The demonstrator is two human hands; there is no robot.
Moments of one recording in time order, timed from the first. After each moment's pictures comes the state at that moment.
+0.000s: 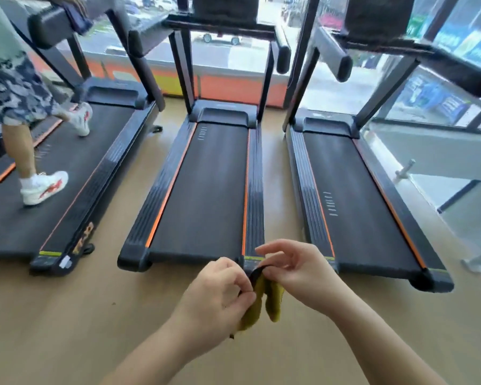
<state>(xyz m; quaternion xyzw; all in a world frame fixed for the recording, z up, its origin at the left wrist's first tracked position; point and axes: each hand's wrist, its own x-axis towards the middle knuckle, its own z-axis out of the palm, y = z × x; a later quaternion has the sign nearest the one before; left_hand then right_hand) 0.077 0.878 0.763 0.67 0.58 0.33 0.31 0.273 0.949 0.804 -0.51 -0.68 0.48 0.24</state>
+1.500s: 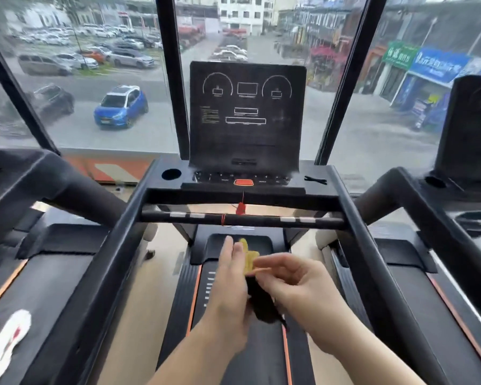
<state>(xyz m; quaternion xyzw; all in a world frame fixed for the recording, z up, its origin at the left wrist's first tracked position) -0.275 2.107 1.073 0.17 0.50 0.55 0.65 -0.147 2.111 1.108 -0.47 -0.56 0.58 0.37</state>
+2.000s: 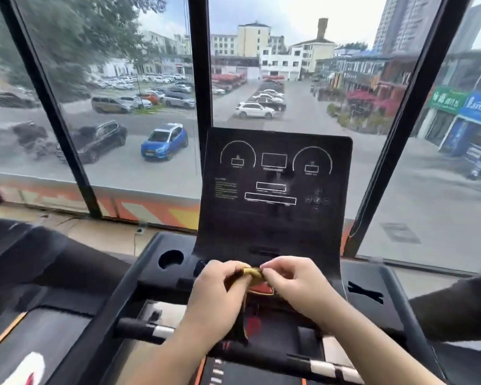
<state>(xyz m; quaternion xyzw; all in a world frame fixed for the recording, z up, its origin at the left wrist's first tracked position) -0.361 2.414 1.124 0.51 0.68 0.46 0.24 -0.202 2.501 1.122 -0.45 -0.73 0.43 0.28</state>
